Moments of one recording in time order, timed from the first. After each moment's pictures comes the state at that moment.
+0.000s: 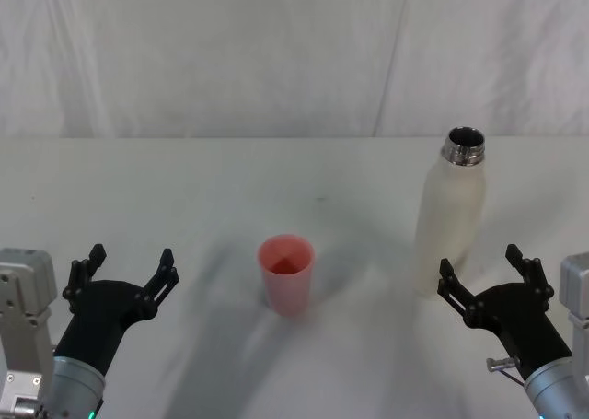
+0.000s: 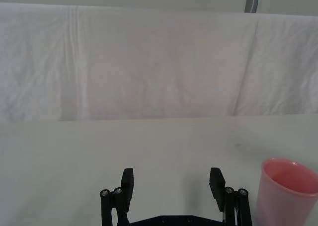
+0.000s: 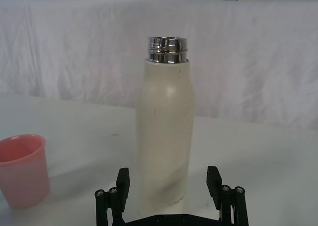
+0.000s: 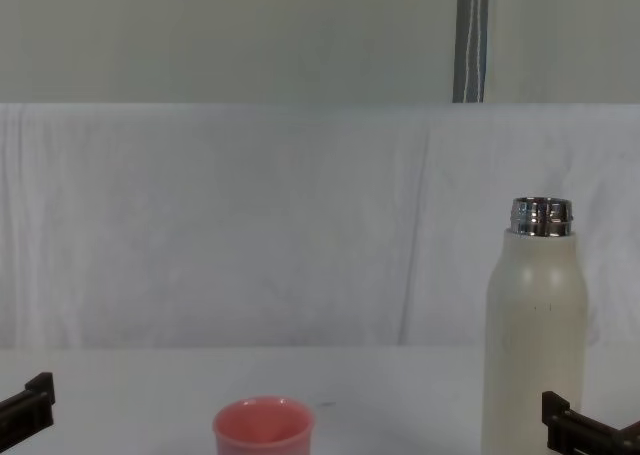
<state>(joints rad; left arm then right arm) 0.27 0.24 0.04 -1.85 -0.25 -0.02 -0.02 -0.19 0.14 -0.21 -1.78 0.07 -0.03 0.05</state>
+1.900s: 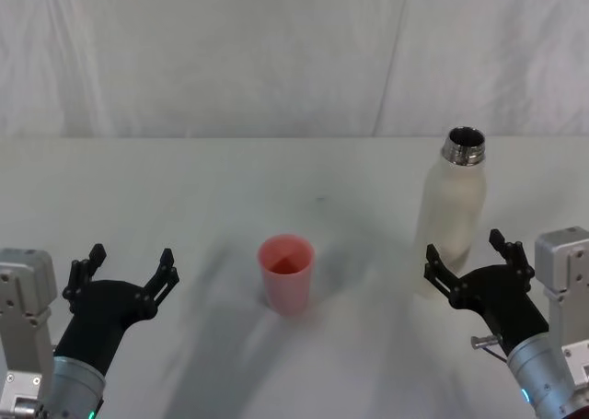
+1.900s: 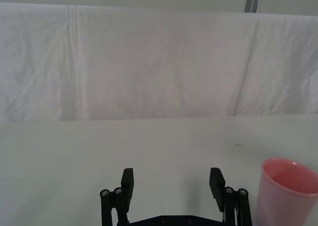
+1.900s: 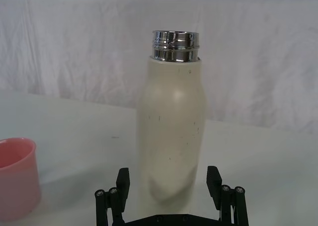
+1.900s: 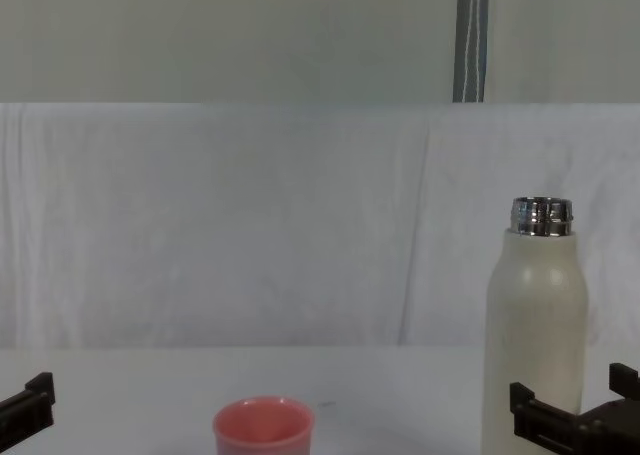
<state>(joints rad) 0.27 0.24 0.04 -1.85 -0.25 -0.02 -0.02 -0.09 0.08 -0.18 -1.68 0.01 -0.02 0.11</state>
